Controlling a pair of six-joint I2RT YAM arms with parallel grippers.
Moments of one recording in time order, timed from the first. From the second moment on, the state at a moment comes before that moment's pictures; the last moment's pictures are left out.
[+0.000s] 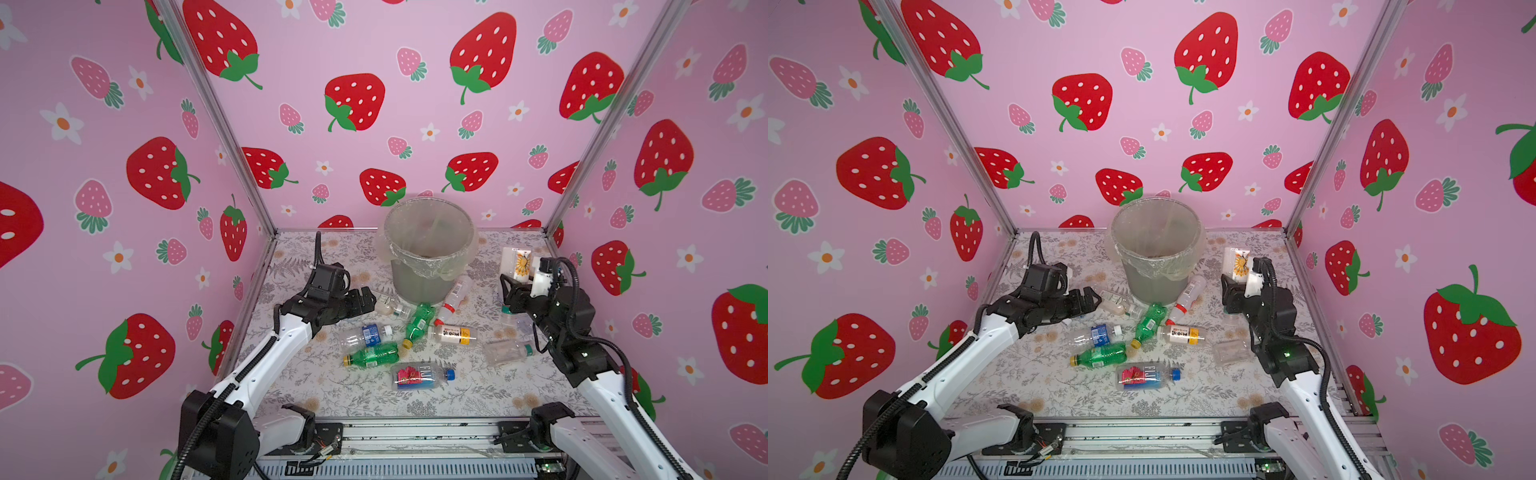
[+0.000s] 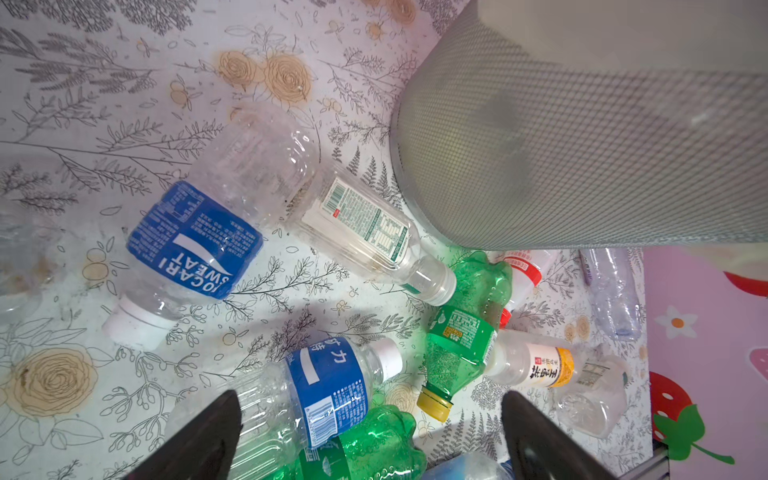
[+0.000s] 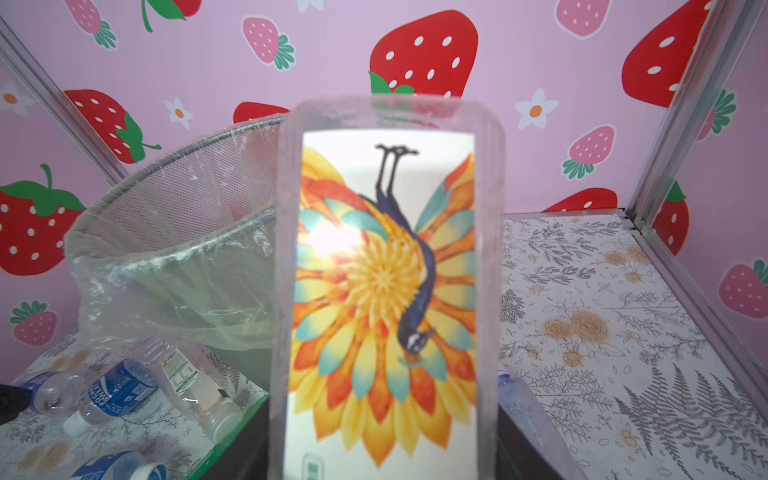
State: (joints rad) left arm -0.32 1.22 0.94 -0.59 0.19 -0.57; right arm 0.34 0.73 0.67 -0.11 -0.04 0.19
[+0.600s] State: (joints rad) left arm -0.32 1.22 0.84 -0.49 0.20 -0.64; right arm 0.34 0.46 0.57 -0.07 -0.15 0.19
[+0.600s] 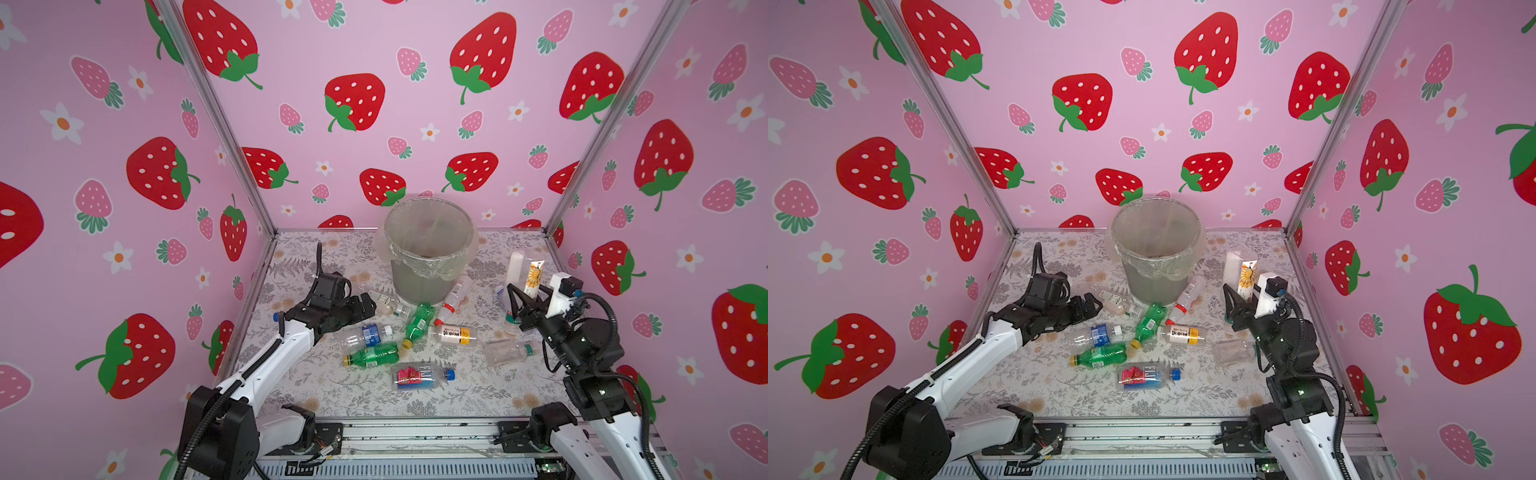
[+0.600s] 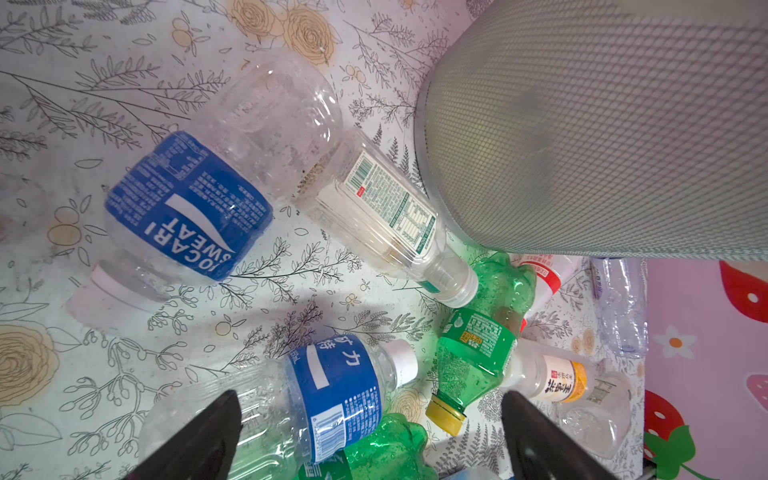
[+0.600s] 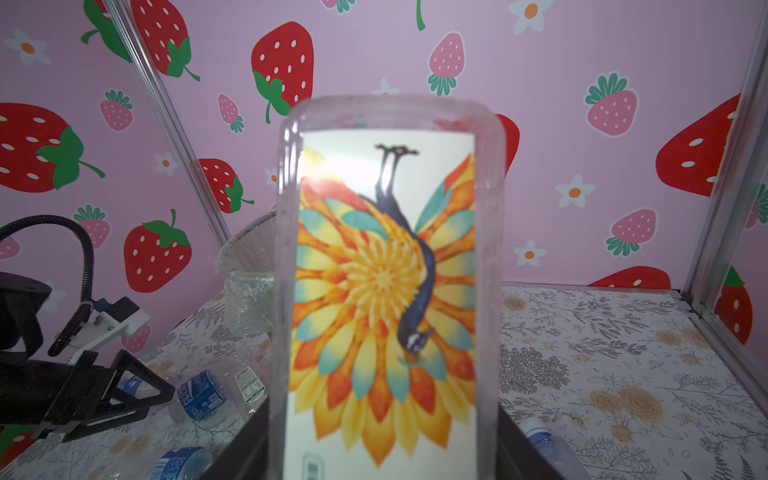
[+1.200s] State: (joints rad) left arm -0.31 1.18 0.83 -0.48 0.19 -0.64; right arm 0.36 0.64 0.68 0.01 -0.19 0.25
